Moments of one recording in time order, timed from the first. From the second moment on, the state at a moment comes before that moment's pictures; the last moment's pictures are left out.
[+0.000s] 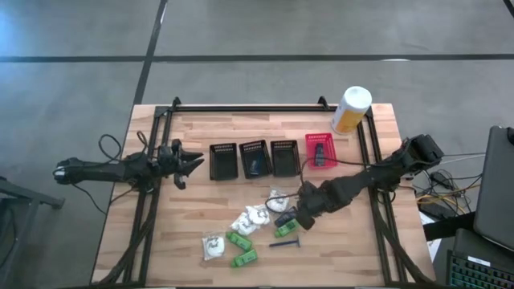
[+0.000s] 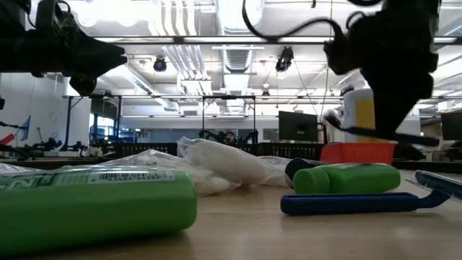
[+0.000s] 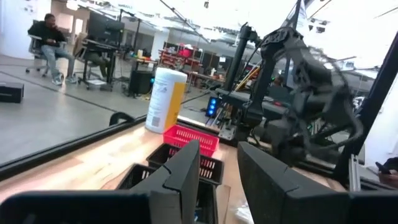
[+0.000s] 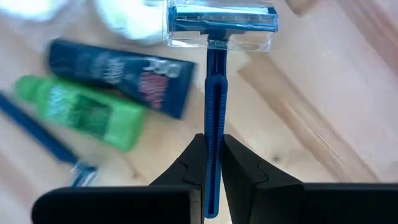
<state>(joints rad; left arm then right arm) -0.03 0.22 0.01 0.28 -0.29 -0.24 0.39 1.58 1.01 -0.77 0.11 1.12</state>
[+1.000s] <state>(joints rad) -0.19 1.27 0.36 0.71 -0.36 0.37 0.24 1.58 1.16 -0.75 0.13 0.80</state>
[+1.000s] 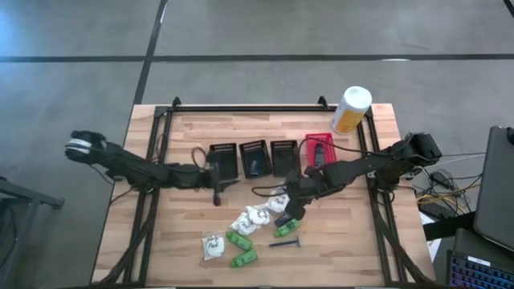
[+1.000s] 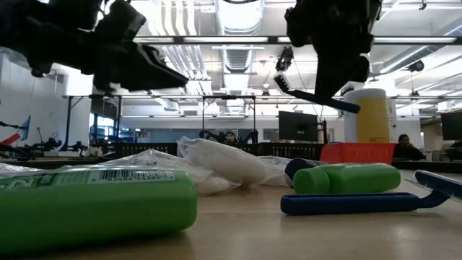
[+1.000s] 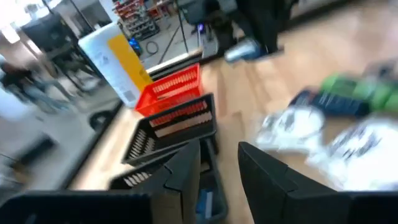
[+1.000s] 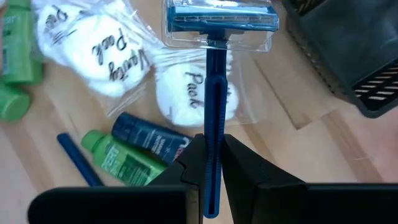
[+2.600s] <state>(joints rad) -0.35 1.74 0.80 0.80 -0.72 0.82 0.19 1.59 1.11 -0.57 0.02 0.75</state>
